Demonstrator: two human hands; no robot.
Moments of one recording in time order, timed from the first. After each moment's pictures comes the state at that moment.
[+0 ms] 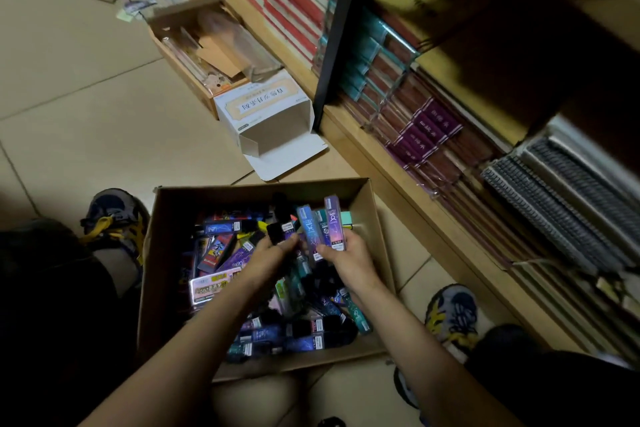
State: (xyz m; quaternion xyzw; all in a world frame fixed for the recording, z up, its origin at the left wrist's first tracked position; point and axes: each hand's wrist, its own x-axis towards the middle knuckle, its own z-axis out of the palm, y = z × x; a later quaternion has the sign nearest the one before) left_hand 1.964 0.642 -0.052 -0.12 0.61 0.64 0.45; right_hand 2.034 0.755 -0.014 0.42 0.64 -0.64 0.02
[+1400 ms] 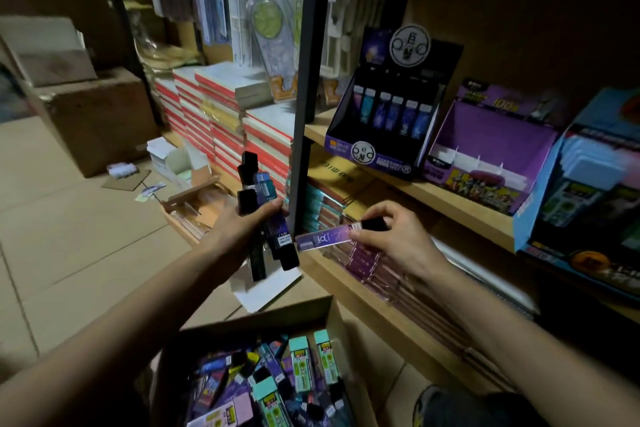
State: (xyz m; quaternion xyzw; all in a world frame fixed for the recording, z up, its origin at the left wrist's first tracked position) left_hand 1.885 0.661 0.249 0.17 0.59 0.72 0.31; right_hand 2.042 0.839 0.272 0.25 0.77 -0.57 -0.13
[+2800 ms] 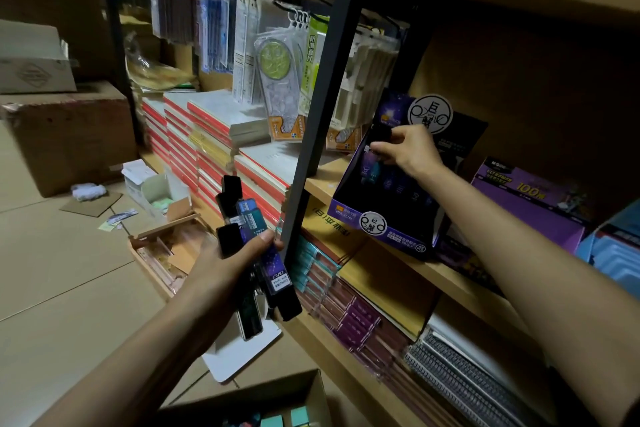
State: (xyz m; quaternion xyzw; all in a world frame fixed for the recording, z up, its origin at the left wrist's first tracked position) left_hand 1.854 0.674 0.278 0.15 0.54 0.78 0.29; right_hand 1.861 0.972 0.381 0.23 0.87 -0.35 -0.26
